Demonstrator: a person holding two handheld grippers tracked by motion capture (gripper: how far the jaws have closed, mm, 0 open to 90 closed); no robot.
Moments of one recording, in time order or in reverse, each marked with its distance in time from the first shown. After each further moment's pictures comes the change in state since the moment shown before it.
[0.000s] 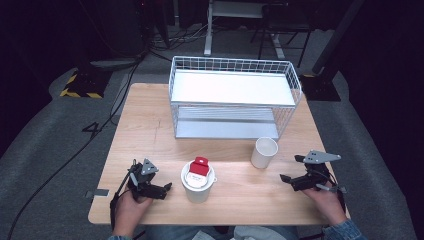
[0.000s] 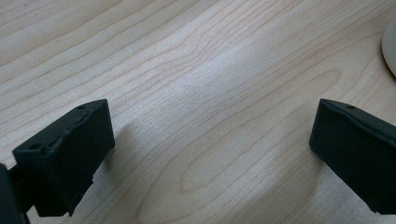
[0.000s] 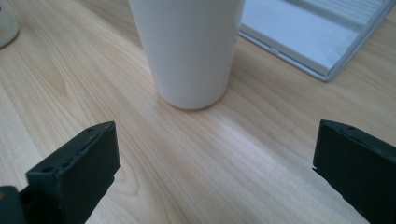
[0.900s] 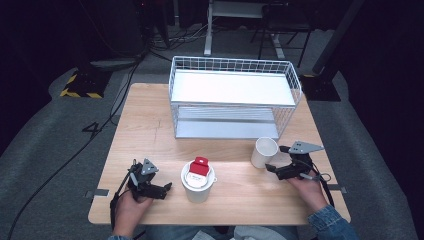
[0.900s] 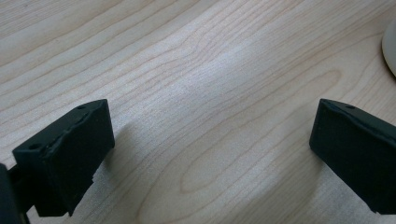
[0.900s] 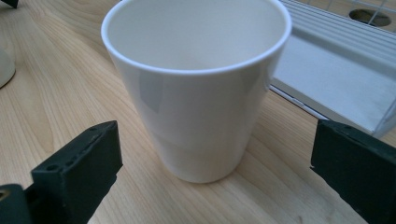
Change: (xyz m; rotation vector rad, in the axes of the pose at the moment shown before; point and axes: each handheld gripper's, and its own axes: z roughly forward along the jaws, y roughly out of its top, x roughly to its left) left arm 0.000 0.000 0.000 -0.003 0.001 -0.001; right arm 0.000 0.025 0.044 -0.081 0.041 -0.004
